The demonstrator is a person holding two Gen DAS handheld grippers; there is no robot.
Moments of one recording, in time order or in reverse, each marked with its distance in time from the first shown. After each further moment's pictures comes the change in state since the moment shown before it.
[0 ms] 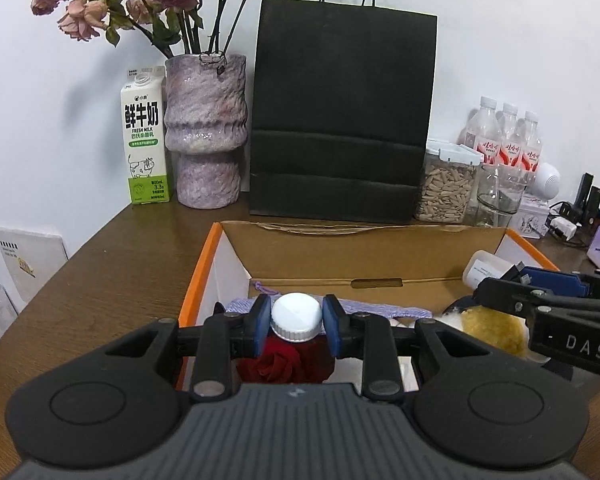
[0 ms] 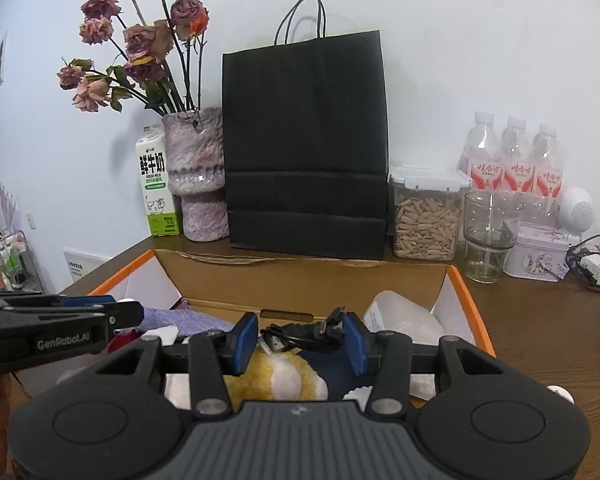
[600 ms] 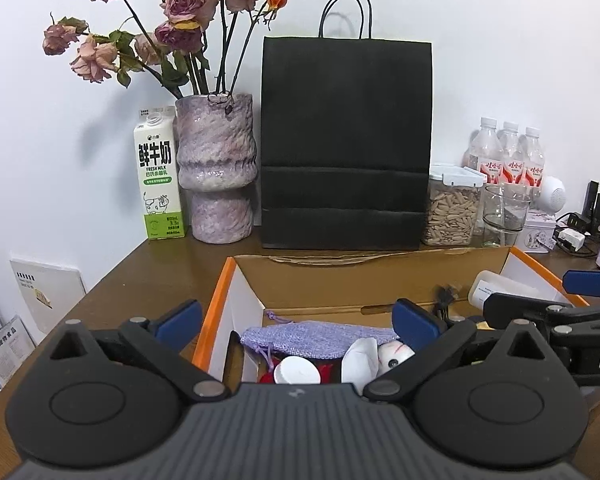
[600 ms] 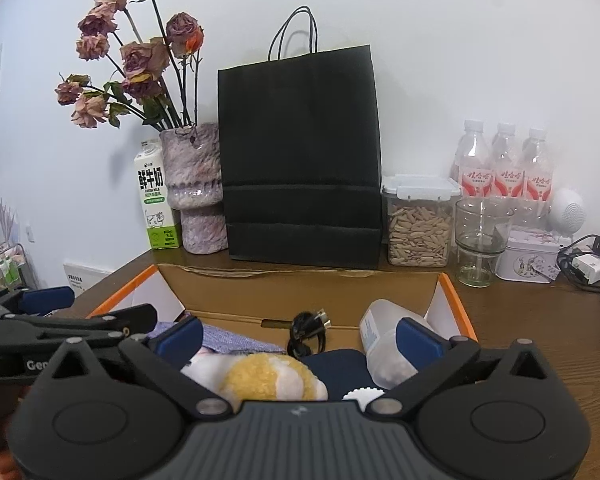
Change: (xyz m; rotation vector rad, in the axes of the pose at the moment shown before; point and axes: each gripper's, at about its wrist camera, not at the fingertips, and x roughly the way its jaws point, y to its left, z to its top) left arm -0.016 -0.007 0.001 0.037 -0.105 0.050; right arm -0.017 0.001 0.005 0.028 -0.026 -0.012
